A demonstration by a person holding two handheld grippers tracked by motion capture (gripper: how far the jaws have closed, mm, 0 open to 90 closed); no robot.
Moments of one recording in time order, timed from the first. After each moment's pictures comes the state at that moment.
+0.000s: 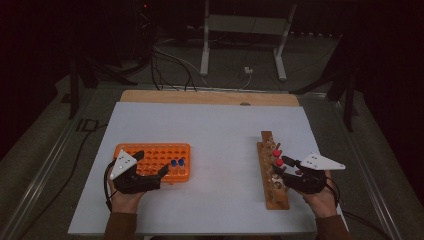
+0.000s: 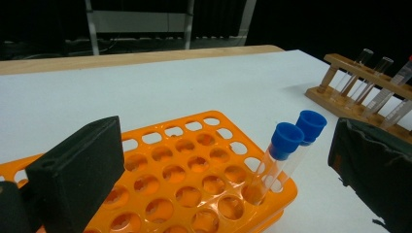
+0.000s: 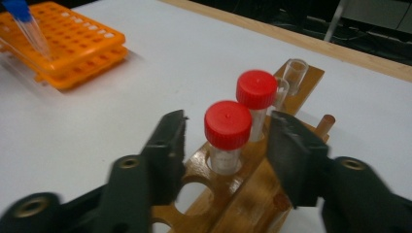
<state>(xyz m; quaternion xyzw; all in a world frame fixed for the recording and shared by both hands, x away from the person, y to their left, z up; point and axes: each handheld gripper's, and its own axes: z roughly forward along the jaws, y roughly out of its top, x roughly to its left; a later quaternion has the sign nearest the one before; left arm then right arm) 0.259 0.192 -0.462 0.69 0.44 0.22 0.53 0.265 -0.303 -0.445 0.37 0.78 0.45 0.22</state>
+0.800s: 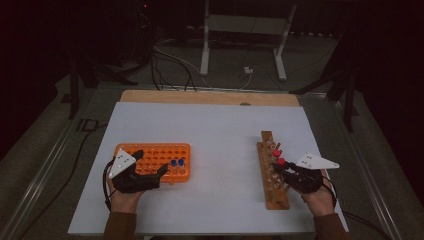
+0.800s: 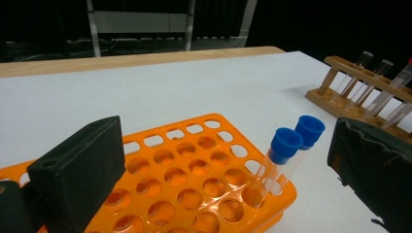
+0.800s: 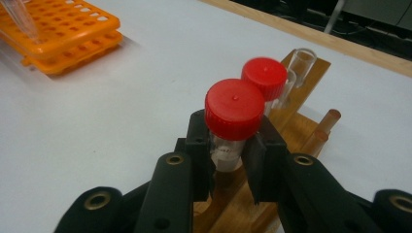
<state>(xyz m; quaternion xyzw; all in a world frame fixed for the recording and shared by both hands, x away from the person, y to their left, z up) 0.259 0.192 -0.456 0.69 0.44 0.22 0.53 0.269 -0.297 -0.449 0.37 0.79 0.44 0.22</state>
